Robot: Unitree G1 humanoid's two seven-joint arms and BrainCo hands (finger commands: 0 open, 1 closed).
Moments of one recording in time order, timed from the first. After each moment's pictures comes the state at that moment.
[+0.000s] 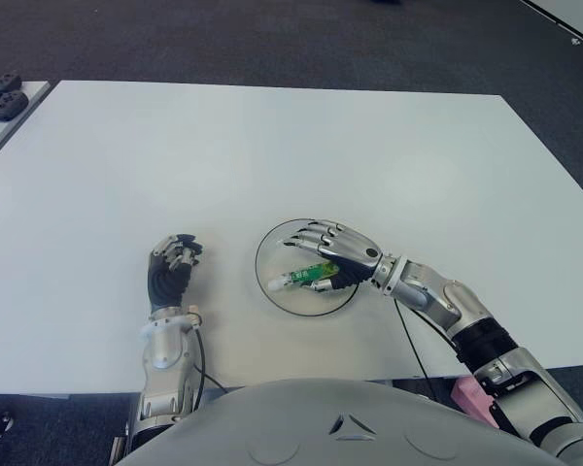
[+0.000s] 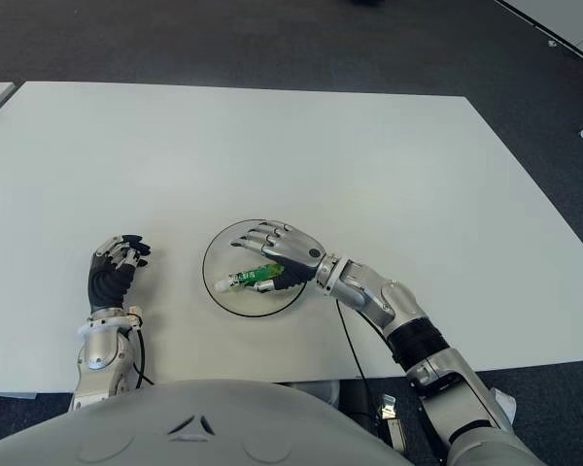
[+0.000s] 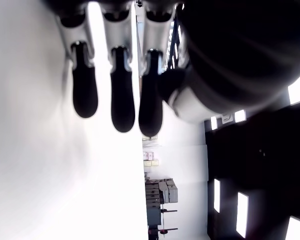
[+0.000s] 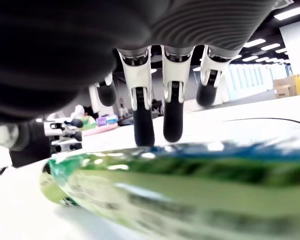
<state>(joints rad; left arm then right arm) 0.42 -0.06 0.10 0.01 0.09 -0.28 0.18 -0.16 -0.53 0.47 0.23 -0.87 -0.71 -0.08</state>
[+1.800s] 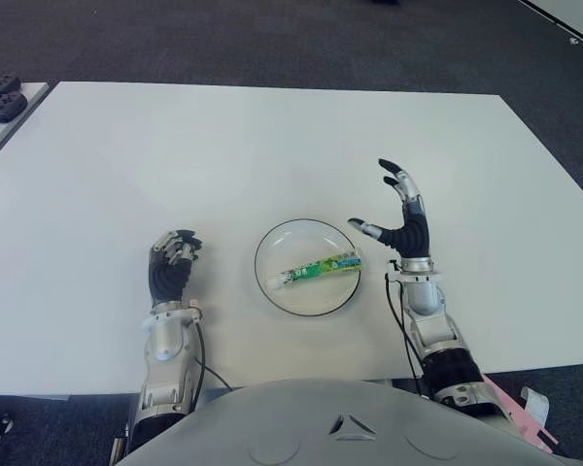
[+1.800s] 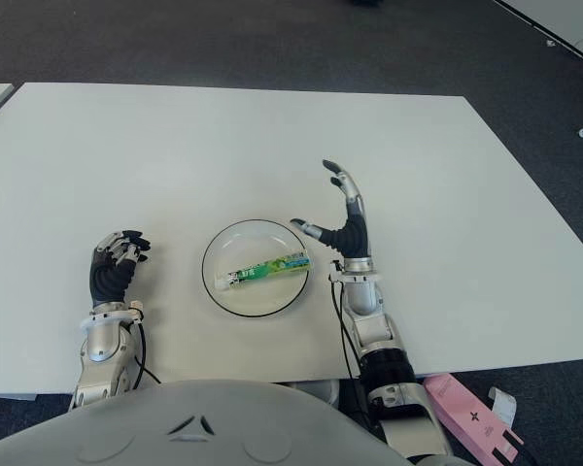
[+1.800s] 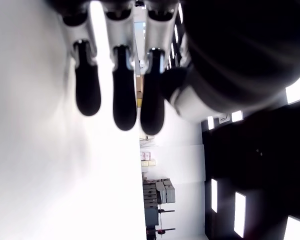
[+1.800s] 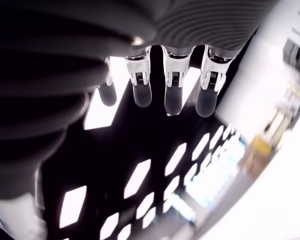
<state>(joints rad) 0.36 -0.05 0.12 0.08 0.09 -0.31 0.18 0.00 -0.17 0.06 0.33 -0.24 -0.76 -0.29</state>
